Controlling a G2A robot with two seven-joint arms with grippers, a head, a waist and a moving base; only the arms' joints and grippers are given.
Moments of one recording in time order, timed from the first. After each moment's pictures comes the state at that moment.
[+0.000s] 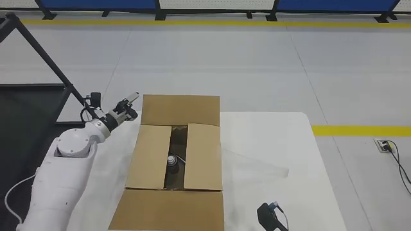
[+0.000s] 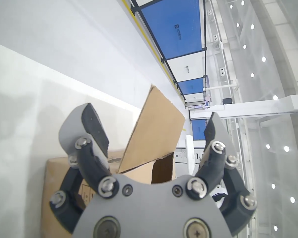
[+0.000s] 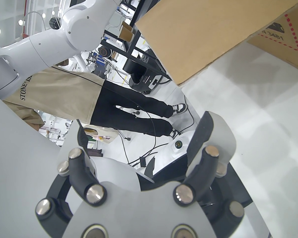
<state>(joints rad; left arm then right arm) 0.40 -1.15 -1.31 -0.66 -0.06 -0.28 -0.67 -1.53 -1.14 1.41 -2.04 -0.05 -0.45 1.16</state>
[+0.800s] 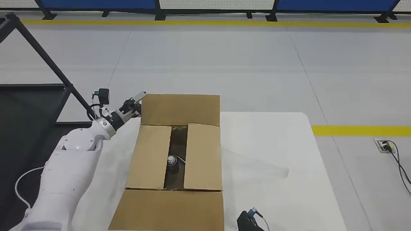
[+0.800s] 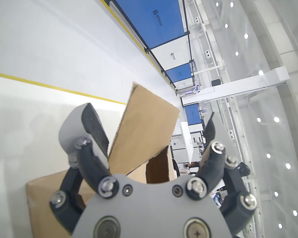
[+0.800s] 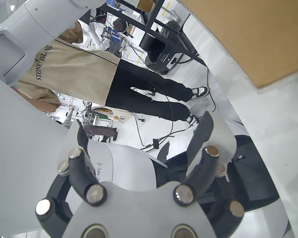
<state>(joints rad) 0.26 -1.21 -1.24 -0.37 -0.14 -0.59 -0.75 -1.41 -1.12 1.25 -2.02 0.03 -0.38 1.24</state>
